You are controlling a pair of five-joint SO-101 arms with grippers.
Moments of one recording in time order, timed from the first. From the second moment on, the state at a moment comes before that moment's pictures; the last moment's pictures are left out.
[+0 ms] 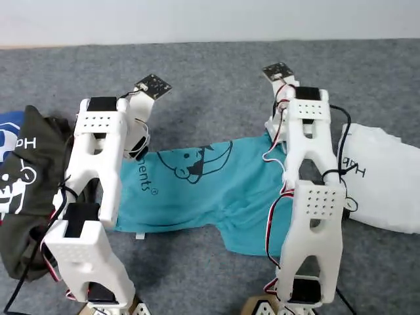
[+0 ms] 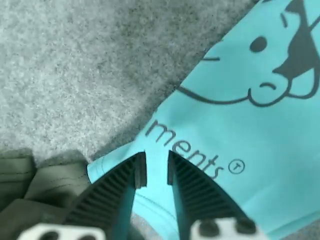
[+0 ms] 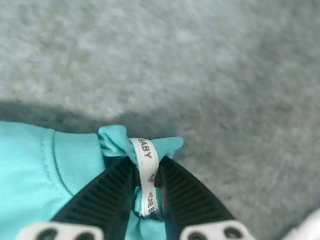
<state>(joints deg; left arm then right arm) -3.9 20.1 -4.9 81.1 -30.3 1.2 54.8 -49.1 82.5 22.6</state>
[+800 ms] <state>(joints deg) 1.4 20.1 -21.0 98.2 -30.3 -2.4 37.1 -55.1 100.5 24.4</state>
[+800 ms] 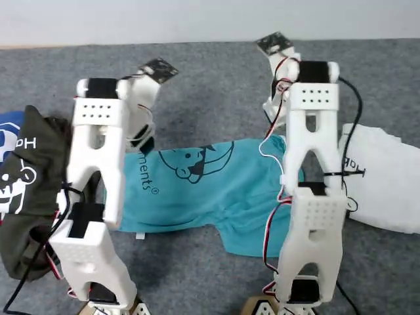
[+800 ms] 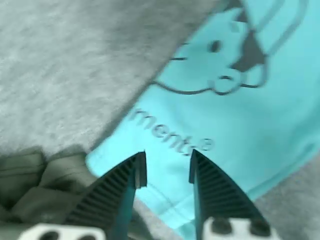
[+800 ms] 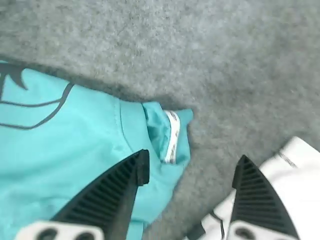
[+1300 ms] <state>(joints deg) 26.7 20.1 -21.0 98.8 -23.4 17.8 -1.9 -23.6 100.5 24.4</state>
